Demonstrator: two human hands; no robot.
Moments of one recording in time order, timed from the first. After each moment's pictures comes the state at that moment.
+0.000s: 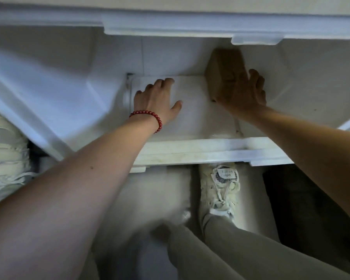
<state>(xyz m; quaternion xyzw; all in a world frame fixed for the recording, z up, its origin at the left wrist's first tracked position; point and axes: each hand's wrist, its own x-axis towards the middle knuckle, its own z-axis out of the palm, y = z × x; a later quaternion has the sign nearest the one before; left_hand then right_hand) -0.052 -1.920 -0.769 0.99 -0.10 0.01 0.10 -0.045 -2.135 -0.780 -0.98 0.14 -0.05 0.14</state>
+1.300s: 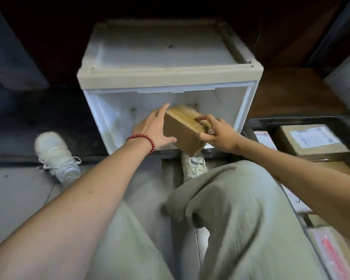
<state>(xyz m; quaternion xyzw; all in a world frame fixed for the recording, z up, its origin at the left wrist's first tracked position) -0.229 -1.917 -0.626 0.96 -0.16 -0.05 0.21 -0.278 -2.122 -0.613 -0.95 -0.04 0.09 0.30</state>
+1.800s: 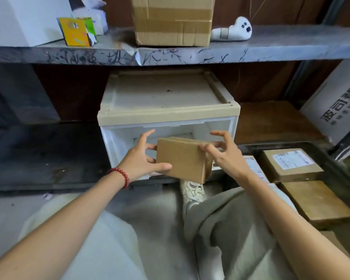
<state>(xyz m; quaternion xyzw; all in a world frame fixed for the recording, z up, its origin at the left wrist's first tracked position) -0.300 -1.873 -0.558 0.87 -0.15 -0.09 0.46 -0.348 -2.112 -0.553 -0.84 0.07 -0.07 0.53</state>
